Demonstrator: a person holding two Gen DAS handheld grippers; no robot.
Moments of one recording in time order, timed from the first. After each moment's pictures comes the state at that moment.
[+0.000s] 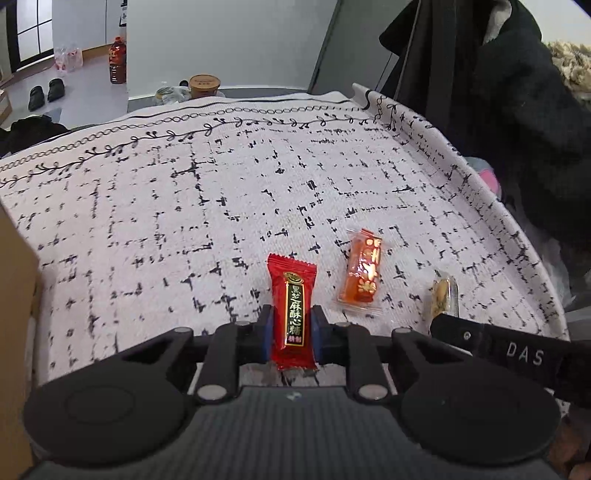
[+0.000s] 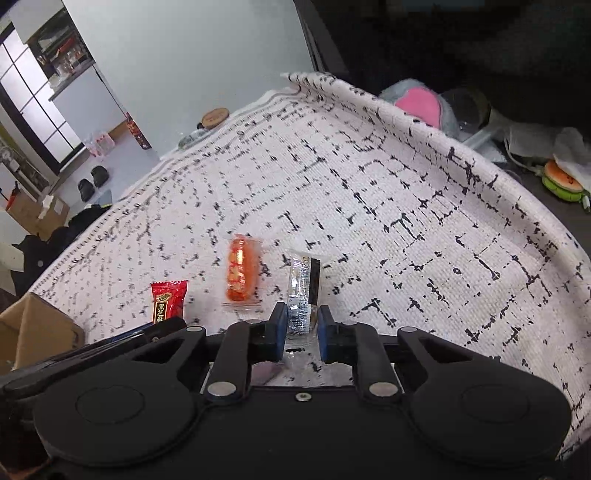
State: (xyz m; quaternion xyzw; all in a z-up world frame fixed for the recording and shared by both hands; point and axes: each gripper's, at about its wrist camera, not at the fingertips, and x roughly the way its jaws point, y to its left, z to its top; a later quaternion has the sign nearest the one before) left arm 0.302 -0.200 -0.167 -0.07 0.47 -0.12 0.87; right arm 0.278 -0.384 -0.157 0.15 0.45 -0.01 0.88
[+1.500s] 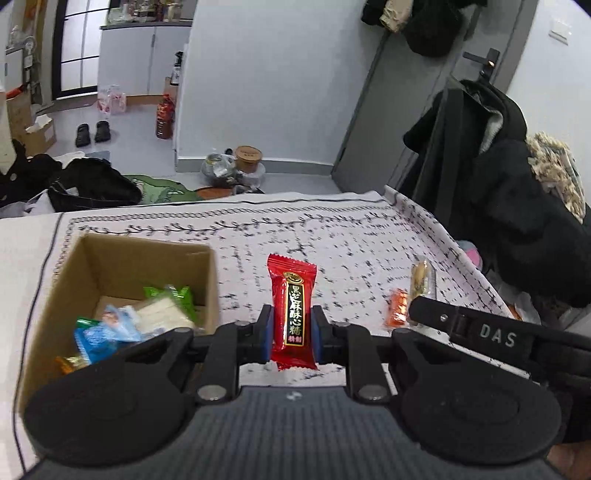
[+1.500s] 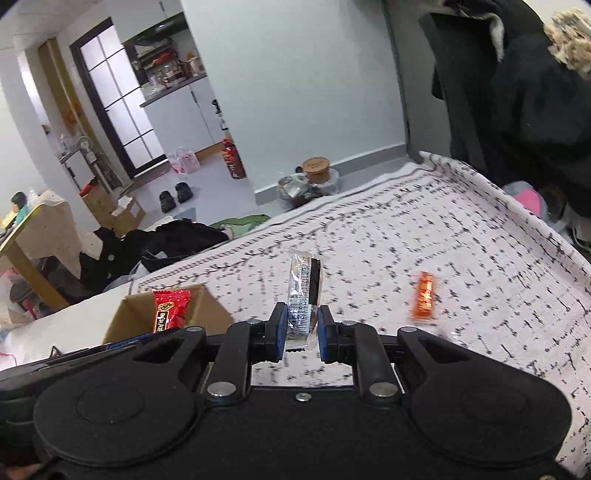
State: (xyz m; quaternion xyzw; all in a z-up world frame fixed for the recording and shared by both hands) left arm 0.211 -0.058 -0.058 -0.10 0.37 -0.08 0.92; right arm 0.219 -0.246 -0.064 0.11 0.35 0.09 0.93
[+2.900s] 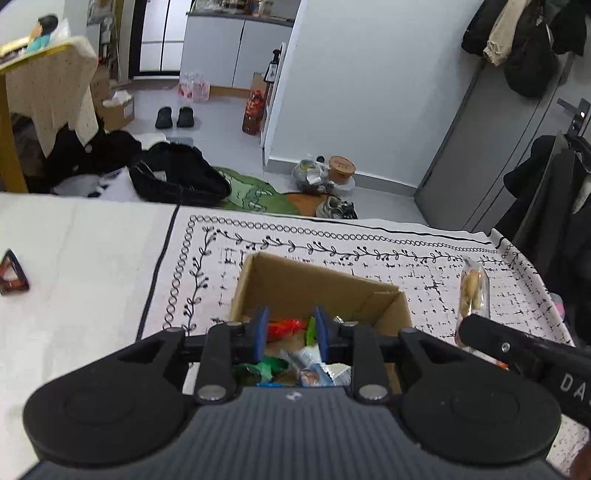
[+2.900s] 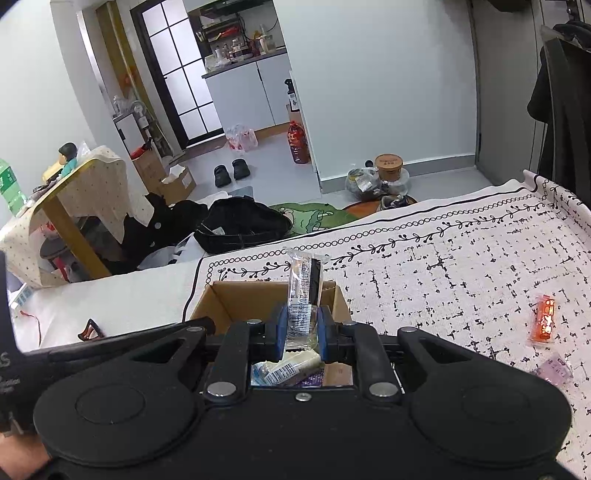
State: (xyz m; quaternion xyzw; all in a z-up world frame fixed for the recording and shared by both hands) left arm 0.237 0.072 -0.076 -0.14 0.38 0.02 0.91; right arm 0.239 -0.128 -0.065 0.06 0.35 0.17 0.92
